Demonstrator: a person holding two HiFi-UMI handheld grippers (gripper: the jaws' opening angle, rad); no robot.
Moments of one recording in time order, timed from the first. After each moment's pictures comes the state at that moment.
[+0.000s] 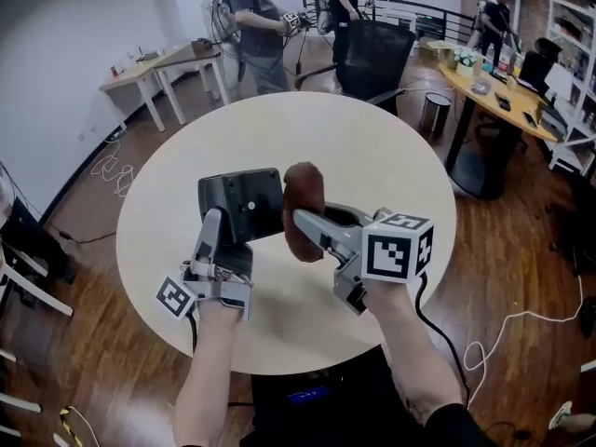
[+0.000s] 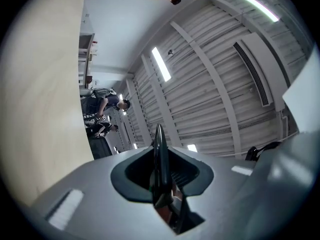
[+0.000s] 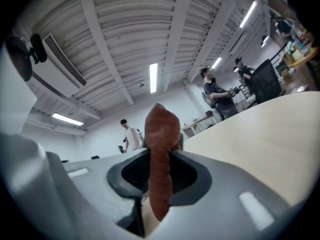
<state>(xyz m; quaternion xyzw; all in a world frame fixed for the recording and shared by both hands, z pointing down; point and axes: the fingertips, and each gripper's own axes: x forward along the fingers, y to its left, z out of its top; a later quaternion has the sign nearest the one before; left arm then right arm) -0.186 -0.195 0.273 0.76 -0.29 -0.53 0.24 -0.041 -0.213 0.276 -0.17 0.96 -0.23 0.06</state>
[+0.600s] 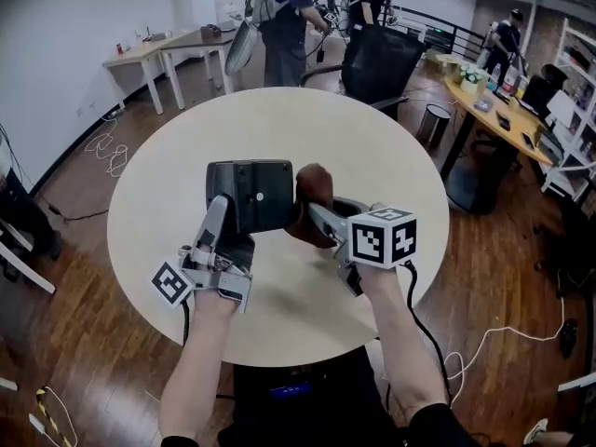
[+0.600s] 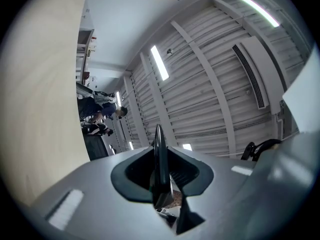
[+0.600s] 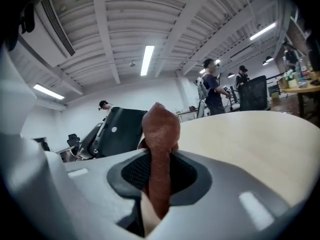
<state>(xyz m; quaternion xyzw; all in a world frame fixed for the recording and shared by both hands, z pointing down) -0.177 -0.187 0.263 0.77 -0.26 -0.53 0.24 -0.033 -0.262 0.331 -0.27 0.94 -0.18 -0.06</state>
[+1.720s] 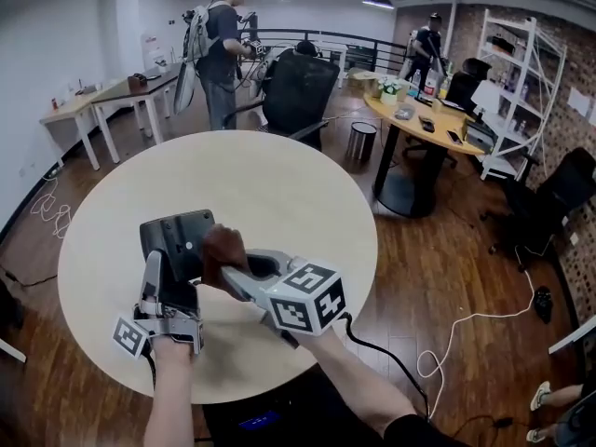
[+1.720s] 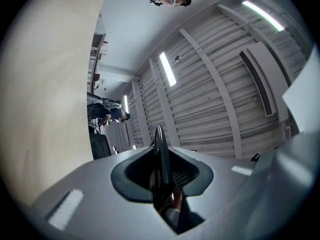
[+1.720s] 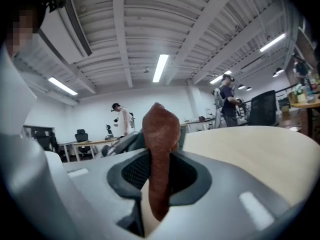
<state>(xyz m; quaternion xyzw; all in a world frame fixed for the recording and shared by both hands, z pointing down) -0.173 -0.195 0.273 0.73 -0.27 -0.57 0.27 -0.042 -0.192 0.290 -0.23 0.97 -0.11 -0.03</state>
